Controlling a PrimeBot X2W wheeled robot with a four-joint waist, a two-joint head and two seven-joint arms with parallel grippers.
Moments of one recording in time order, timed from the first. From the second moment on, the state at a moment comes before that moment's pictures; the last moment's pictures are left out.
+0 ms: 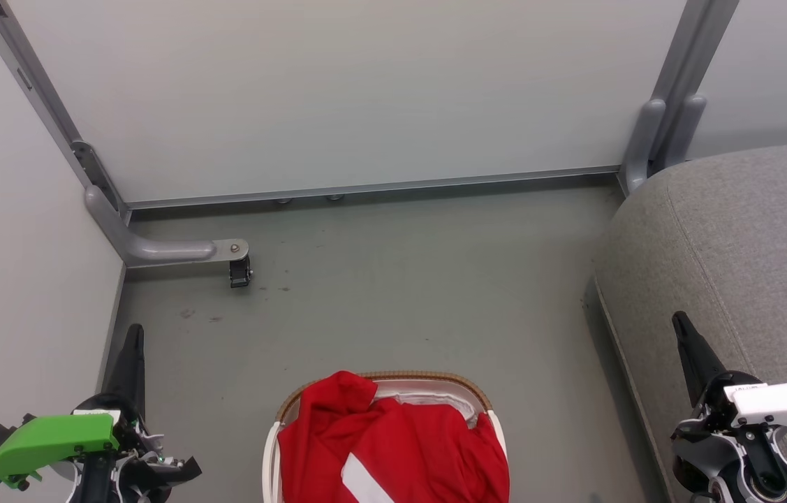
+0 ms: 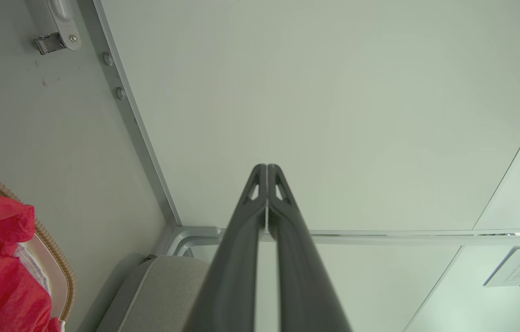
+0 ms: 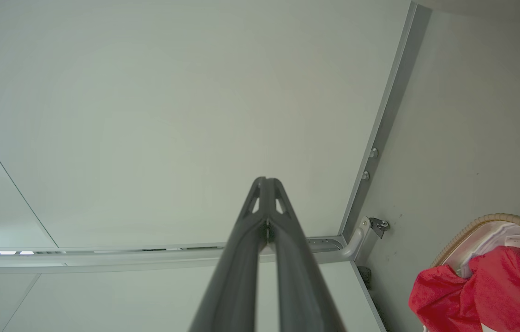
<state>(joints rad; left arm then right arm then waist) -0.10 0.05 0.11 0.25 -1.61 -0.13 0.11 -0.11 -0.05 -0.11 0.24 1.61 0.13 0.11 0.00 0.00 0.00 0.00</state>
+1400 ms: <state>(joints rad) -0.07 0.04 0.10 0.30 -1.61 -0.13 0.09 -0.07 -0.04 -0.10 0.28 1.60 0.13 0.10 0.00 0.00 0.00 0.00</state>
